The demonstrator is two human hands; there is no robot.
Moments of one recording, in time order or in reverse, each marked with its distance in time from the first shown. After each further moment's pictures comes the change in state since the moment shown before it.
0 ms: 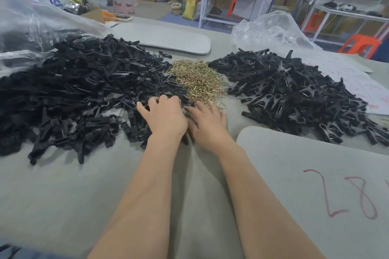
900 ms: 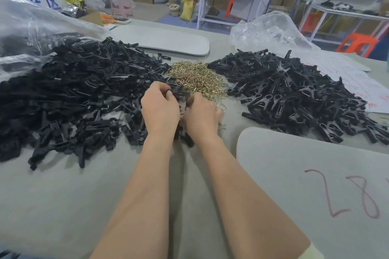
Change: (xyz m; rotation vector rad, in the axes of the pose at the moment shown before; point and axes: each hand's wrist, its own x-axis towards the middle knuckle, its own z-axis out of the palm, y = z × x) left_hand 0.007 -0.005 -0.013 -0.743 0.327 -0.106; right_hand 0.023 -0.031 0.001 0.111 0.329 0.194
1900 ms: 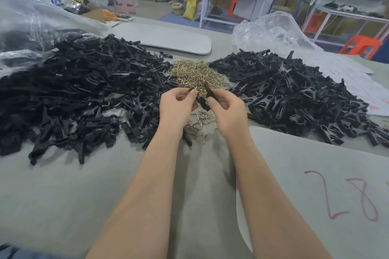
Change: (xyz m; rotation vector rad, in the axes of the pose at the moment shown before) left_hand -0.009 0.006 0.023 -0.561 -0.305 -0.241; right_hand -0.008 0.037 -0.042 0.804 0.045 -0.010
